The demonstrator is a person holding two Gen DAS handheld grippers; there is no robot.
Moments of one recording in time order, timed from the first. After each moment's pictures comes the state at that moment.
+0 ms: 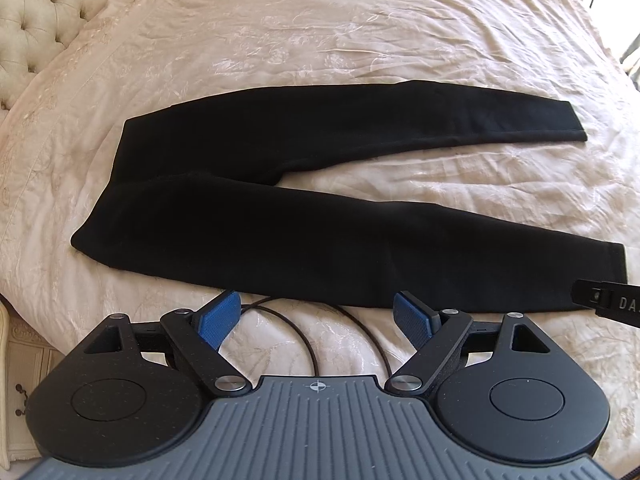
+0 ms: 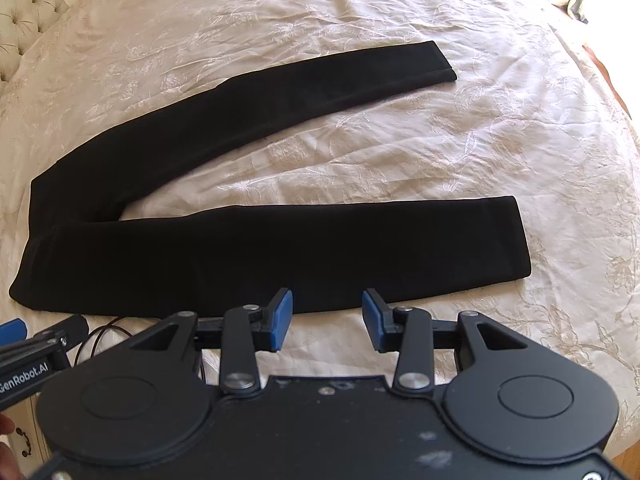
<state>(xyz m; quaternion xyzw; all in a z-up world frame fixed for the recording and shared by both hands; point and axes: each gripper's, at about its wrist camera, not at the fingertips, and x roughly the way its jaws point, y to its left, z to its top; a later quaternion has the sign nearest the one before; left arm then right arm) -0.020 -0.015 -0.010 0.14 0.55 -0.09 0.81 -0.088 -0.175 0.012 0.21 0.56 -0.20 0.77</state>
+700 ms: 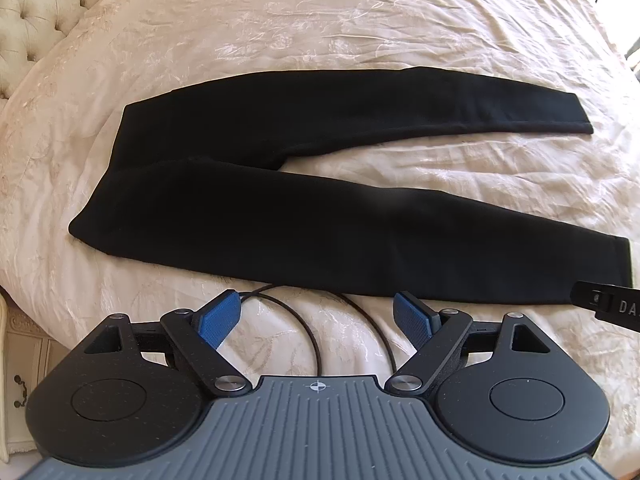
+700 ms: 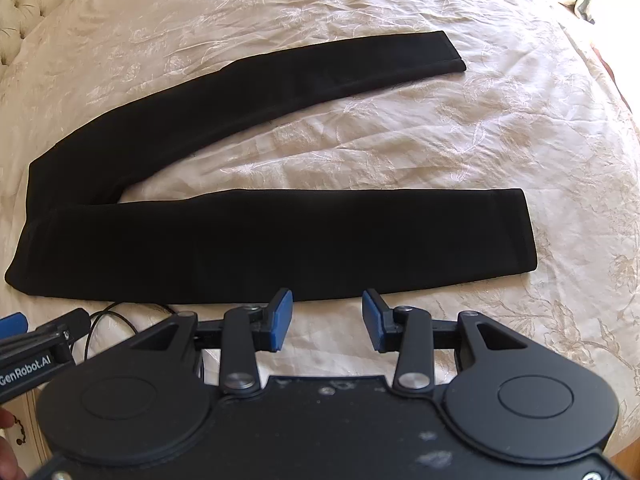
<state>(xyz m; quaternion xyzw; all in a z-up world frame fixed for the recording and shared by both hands) -0.020 -0.012 -0.019 0.14 0.57 -0.09 0.81 -0.085 -0.173 0.004 0.20 0.58 -0.19 0.77</state>
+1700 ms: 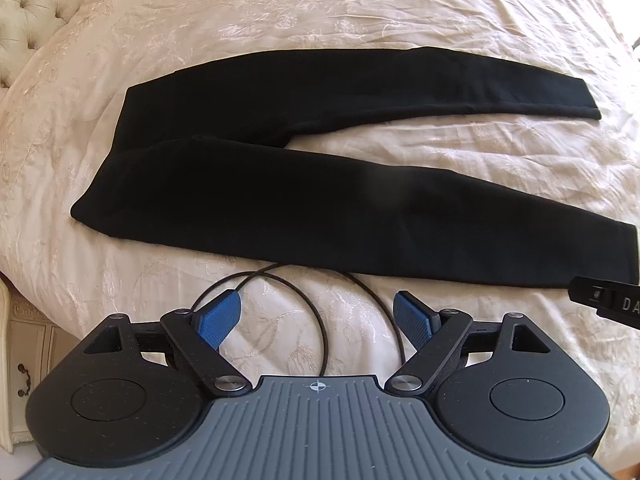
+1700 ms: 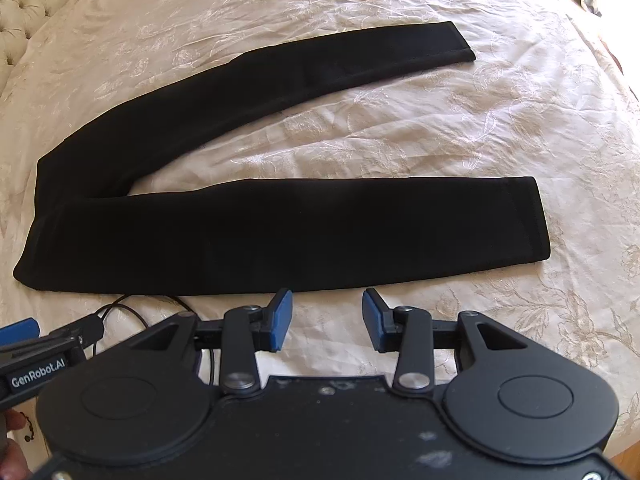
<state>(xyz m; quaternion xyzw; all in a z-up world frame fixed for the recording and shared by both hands) -0.022 -0.007 -0.028 0.15 0.59 -0.07 0.79 -0.088 -0.172 -0.004 0.22 0.58 -0.17 0.76</state>
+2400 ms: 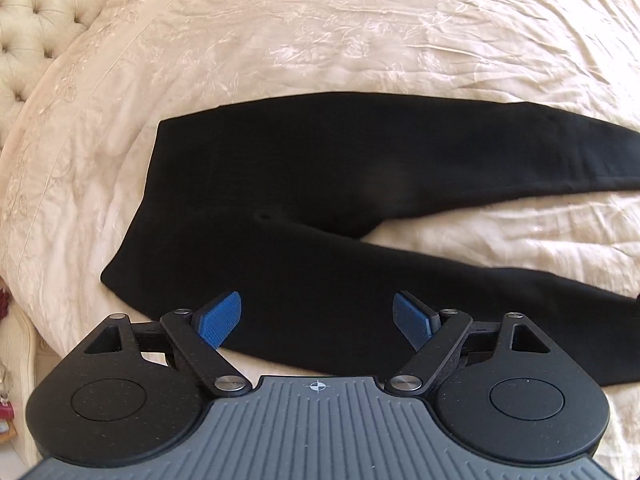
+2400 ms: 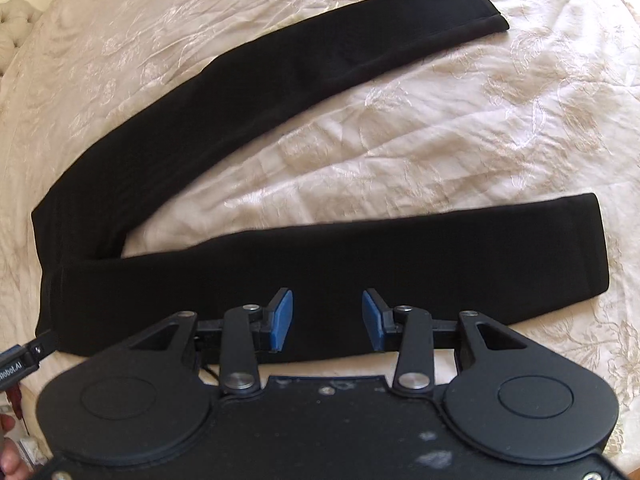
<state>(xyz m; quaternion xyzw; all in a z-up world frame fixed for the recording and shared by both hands) 0.114 0.020 -0.045 0.17 0.58 -0.03 0.80 0.019 -0.245 -0.055 0.33 0.60 -0.18 0.71</state>
